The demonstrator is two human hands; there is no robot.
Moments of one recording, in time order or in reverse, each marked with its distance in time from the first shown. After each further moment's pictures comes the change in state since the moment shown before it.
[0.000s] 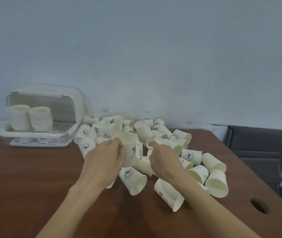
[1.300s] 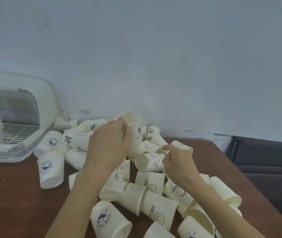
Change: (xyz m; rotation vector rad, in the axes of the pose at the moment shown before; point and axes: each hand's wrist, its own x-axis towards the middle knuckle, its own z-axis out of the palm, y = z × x) left_hand 0.137 0.017 0.088 -0.184 0.120 -0.073; right_hand 0.093 0.106 0.017 0.075 -0.020 0.193
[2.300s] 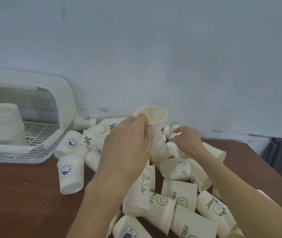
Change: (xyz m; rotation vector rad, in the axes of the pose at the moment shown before) left_hand 0.011 -0.009 -0.015 0.004 -0.024 0.044; right_hand 0.139 0.009 0.063 0.056 -0.043 0.123
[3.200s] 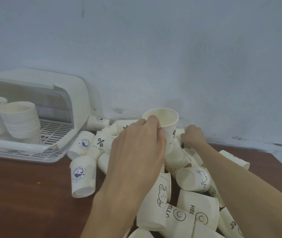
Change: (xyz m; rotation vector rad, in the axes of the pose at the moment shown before) left_hand 0.005 -0.001 -0.013 0.070 -0.047 -0.117; right_hand 0.075 -0.006 0.043 -0.138 -0.049 0.132
